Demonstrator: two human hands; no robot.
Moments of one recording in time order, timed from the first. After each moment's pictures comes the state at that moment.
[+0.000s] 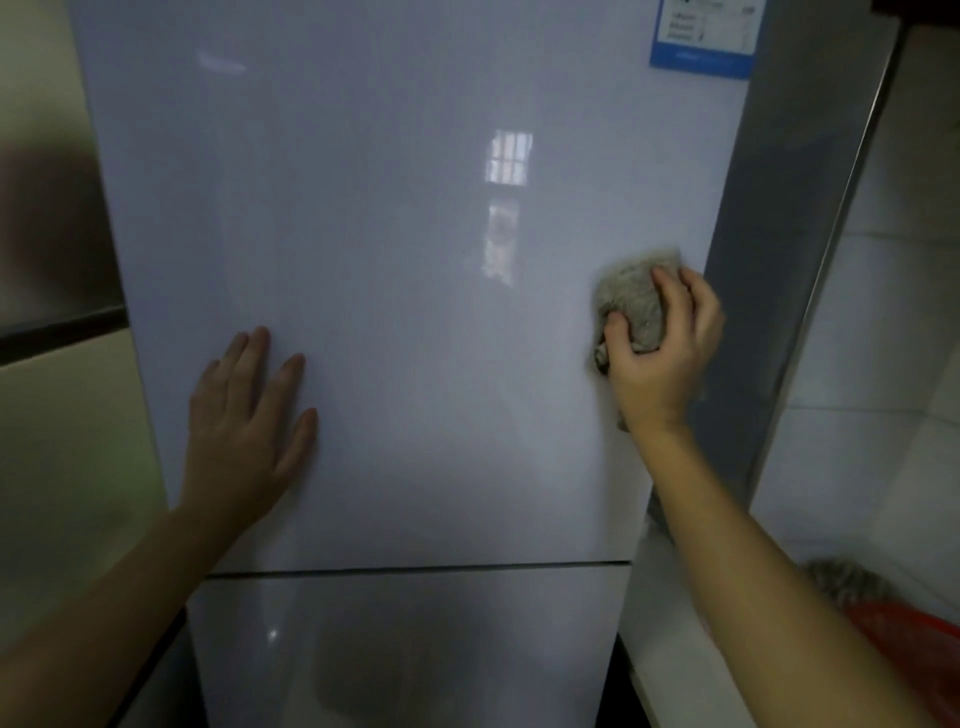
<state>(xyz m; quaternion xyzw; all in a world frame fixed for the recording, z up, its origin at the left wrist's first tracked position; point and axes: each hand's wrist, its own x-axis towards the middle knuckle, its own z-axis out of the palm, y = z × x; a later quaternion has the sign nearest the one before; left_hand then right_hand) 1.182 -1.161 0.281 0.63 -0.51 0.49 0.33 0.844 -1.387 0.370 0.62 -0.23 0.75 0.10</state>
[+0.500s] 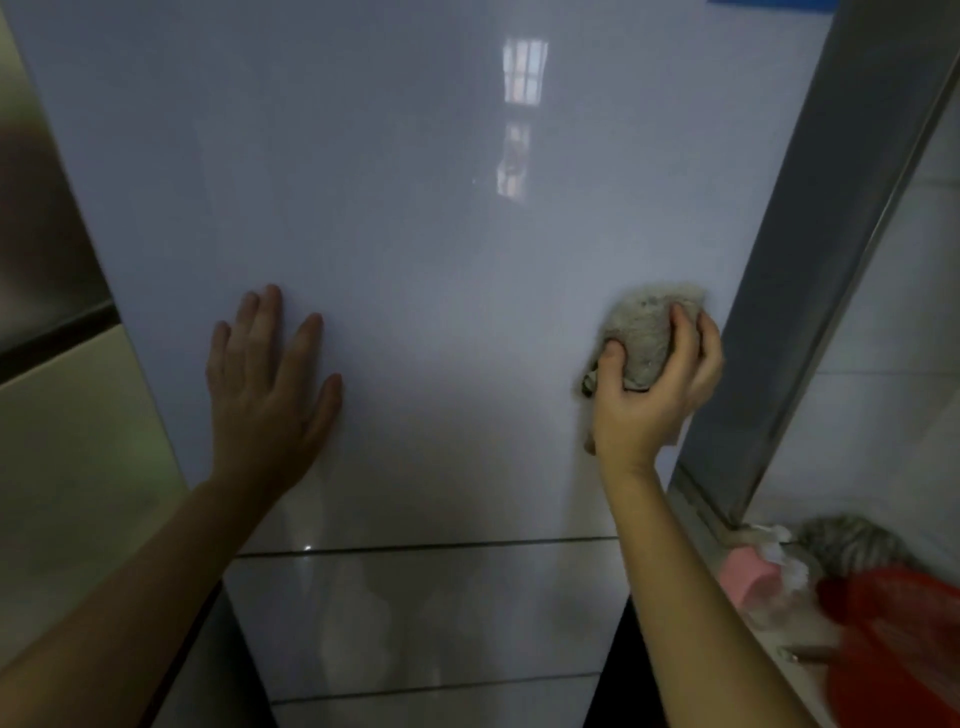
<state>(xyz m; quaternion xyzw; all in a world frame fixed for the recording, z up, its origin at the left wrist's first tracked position) 1.173 -1.173 0.317 0.63 -0.51 0.48 0.33 0.885 -1.359 0.322 0.55 -0.34 0.76 0.01</state>
